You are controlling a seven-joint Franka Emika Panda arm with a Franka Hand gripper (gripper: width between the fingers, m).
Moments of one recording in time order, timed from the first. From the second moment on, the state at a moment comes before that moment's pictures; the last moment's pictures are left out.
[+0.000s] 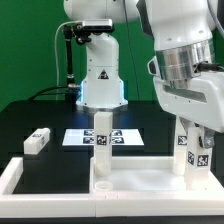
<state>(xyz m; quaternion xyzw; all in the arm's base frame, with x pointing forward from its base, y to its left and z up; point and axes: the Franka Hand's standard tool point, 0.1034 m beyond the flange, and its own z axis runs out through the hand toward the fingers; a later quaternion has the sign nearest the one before) 0.646 0.105 0.106 -0.75 0.65 0.05 0.12</state>
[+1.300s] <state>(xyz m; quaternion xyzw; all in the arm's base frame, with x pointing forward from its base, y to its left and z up) 0.654 0.105 0.107 -0.51 0.85 0.05 0.15</state>
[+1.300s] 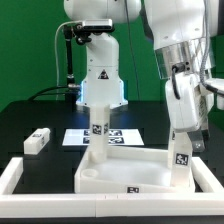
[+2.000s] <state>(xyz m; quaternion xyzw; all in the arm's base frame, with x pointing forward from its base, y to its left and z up) 0.651 0.068 0.168 -0.56 0.81 0.02 0.18</state>
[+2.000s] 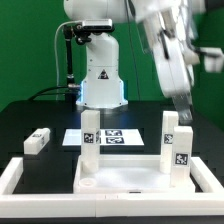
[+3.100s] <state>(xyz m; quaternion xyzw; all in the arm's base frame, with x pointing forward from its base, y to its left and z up) 0.596 0.012 0.185 -0.73 0.65 -0.03 0.19</state>
